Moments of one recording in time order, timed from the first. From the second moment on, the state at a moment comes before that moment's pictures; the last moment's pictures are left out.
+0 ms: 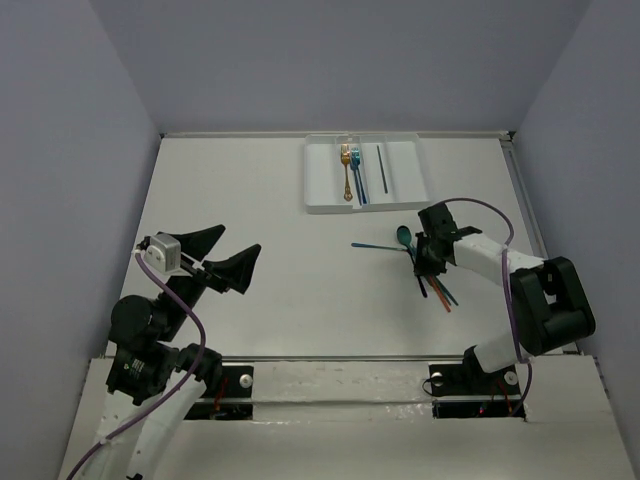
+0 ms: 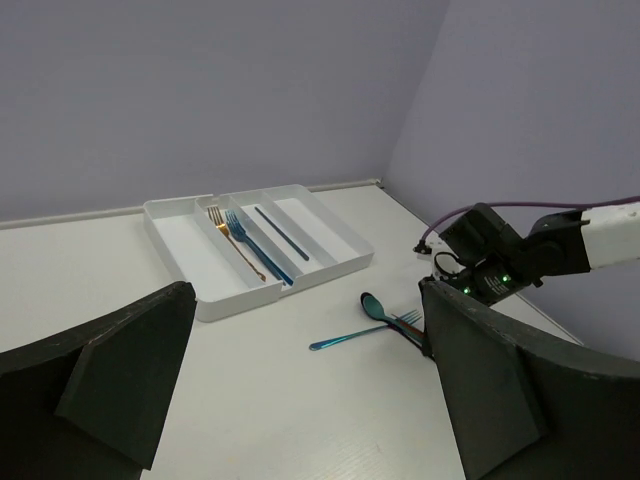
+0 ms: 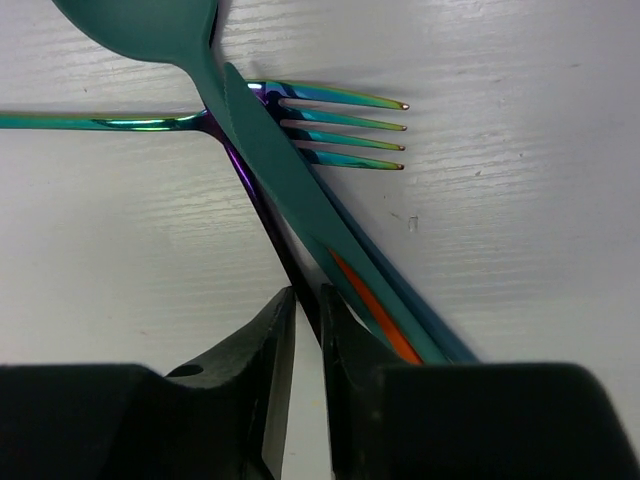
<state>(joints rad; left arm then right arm) -0.39 0.24 0.65 -0.14 0.19 -0.32 0.31 1.50 0.80 -0.45 0.10 0.46</state>
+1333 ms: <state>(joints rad) -0.39 0.24 0.65 -0.14 0.18 -0.32 0.51 1.46 0.86 -0.45 0.10 0.46</state>
